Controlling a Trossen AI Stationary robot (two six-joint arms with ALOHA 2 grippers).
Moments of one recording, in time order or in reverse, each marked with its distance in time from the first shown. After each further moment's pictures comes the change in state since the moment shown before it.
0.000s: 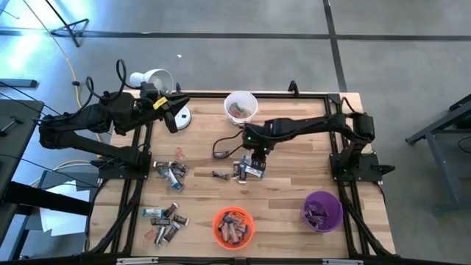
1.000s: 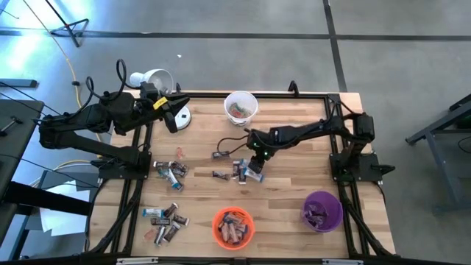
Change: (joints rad) left arm 0.000 0.000 0.000 -0.002 0.001 0.001; right arm 0.003 0.001 -0.241 0.341 -0.034 0.337
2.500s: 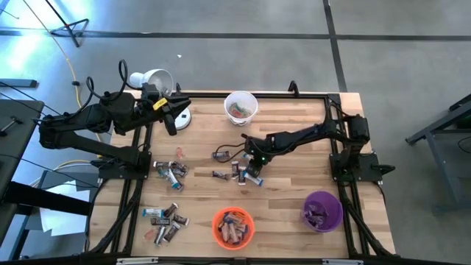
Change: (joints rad) left arm 0.000 0.000 0.000 -0.009 0.054 0.001; right arm 0.048 0.093 0.004 0.027 0.098 0.051
